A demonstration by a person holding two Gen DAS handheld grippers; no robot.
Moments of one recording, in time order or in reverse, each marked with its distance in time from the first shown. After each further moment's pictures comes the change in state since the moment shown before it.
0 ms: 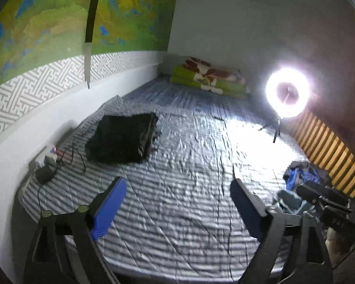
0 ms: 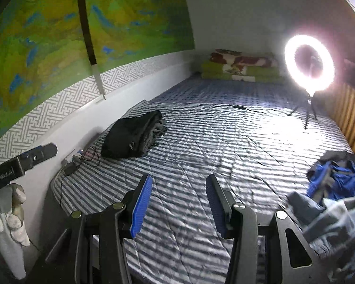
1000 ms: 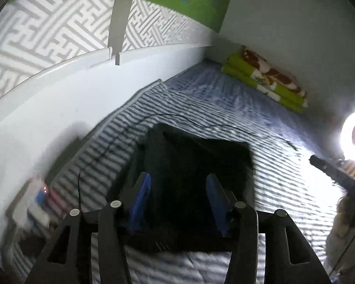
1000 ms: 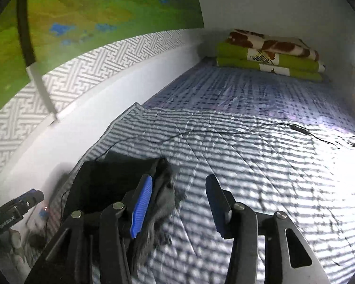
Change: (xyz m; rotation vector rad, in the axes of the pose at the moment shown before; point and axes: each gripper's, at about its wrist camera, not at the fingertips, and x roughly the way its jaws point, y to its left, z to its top) left arm 0.355 0.267 0.156 -0.197 0.104 0.091; right arm 0.401 0.056 0.200 0.015 0.103 0.017
